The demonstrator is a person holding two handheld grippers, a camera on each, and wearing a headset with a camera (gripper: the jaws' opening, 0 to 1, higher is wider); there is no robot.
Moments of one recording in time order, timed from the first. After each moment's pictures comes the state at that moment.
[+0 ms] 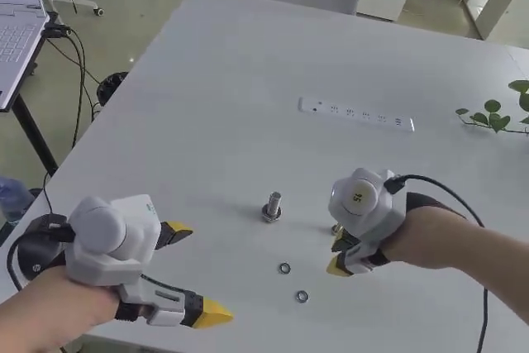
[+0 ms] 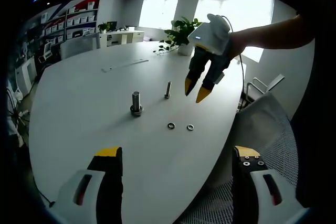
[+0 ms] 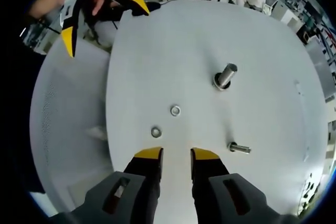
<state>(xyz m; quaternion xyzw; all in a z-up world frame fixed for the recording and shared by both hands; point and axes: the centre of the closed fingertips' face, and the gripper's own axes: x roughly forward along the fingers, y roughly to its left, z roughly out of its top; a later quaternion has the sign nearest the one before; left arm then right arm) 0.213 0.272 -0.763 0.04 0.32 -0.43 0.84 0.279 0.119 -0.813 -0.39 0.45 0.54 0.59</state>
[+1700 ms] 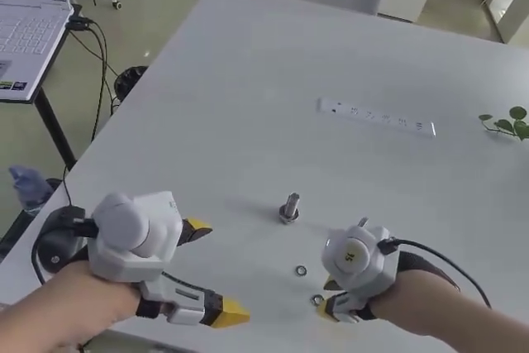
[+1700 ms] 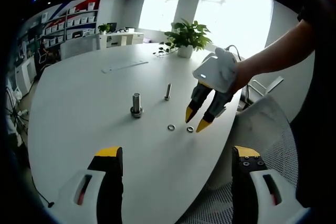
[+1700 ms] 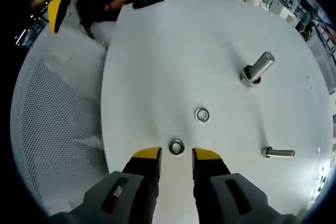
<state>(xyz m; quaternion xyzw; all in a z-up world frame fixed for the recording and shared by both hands) 0.216 0.274 -0.763 0.03 0.31 -0.44 0.84 0.247 0.140 -0.872 -0.37 0.45 0.53 0.62</state>
